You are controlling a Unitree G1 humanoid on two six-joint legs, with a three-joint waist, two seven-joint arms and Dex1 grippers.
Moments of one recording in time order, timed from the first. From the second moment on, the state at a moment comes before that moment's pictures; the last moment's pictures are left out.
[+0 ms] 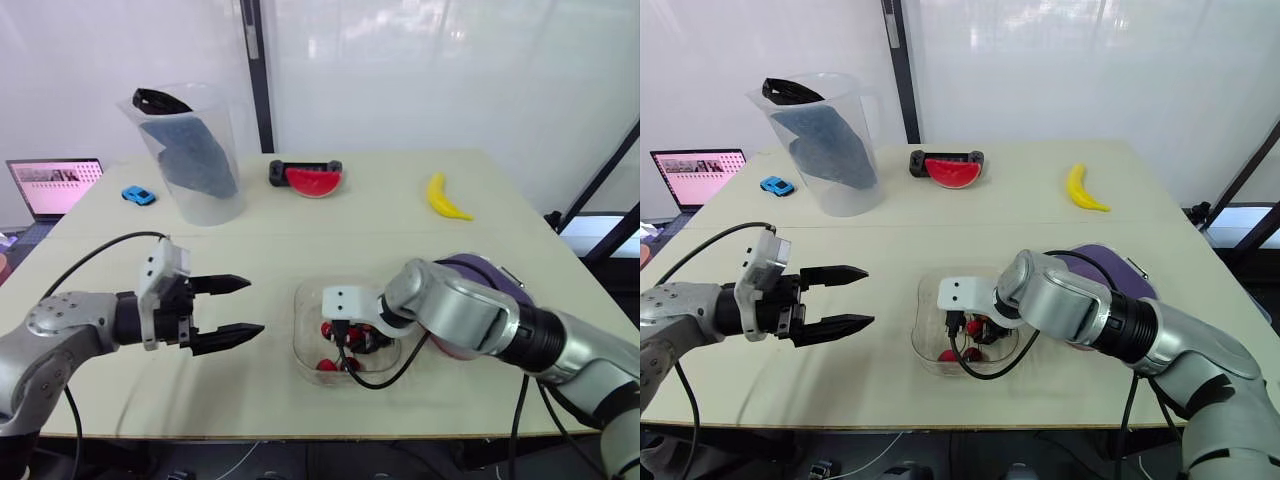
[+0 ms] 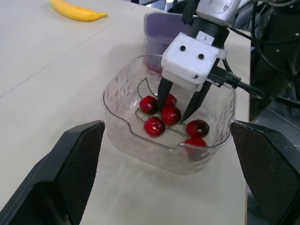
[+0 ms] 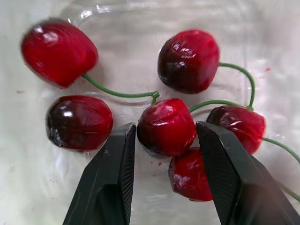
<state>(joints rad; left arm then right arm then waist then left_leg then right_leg) -0.22 0.90 0.26 -0.45 -0.82 0.69 -1.02 -1.09 -0.74 0.93 -0.35 0.20 1.25 0.93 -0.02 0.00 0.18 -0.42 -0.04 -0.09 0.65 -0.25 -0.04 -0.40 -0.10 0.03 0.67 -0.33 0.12</state>
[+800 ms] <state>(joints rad) -0.52 0.76 0.42 -0.28 -1.32 0.84 -0.72 -1.02 -0.79 0.63 -0.34 -0.07 0.38 0.86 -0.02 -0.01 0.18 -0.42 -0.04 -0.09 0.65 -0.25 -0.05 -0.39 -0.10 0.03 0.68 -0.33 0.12</state>
